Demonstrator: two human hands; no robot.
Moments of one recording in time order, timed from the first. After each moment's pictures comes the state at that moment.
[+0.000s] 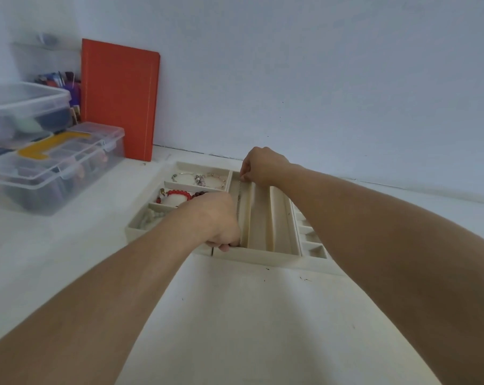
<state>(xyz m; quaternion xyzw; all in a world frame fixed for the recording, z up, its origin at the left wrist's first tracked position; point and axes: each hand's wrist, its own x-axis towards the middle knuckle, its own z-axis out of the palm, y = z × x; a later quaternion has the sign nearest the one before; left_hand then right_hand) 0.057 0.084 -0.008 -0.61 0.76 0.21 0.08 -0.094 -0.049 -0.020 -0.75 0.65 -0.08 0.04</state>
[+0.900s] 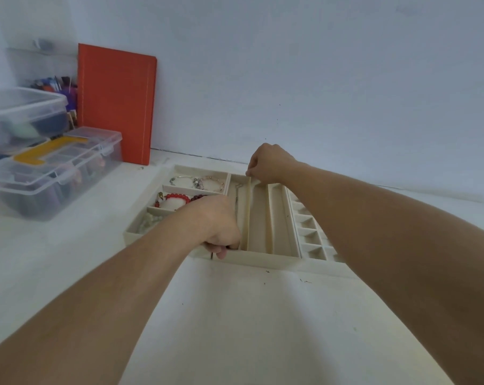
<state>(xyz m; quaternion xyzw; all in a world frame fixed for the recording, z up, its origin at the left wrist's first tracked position) 0.059 0.094 0.004 -0.62 0.74 0.27 0.05 -0.108 -0.051 -0.013 -0.71 0.69 -0.13 0.04</state>
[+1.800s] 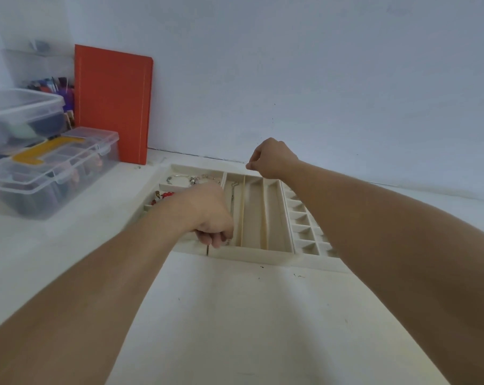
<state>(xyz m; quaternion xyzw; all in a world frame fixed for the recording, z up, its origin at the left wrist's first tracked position) 0.064 0.093 0.013 -0.61 0.73 0.29 0.00 -0.118 -0.040 -0.004 -0.68 0.71 -0.18 0.07</state>
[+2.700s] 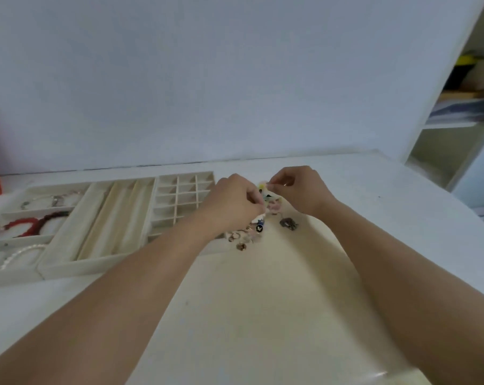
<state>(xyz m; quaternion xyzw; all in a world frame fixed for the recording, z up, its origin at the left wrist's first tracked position) -0.191 0.136 -0.022 -0.41 0.84 0.27 -0.22 -0.384 0.160 -0.049 -0.58 0.71 -0.39 0.12</state>
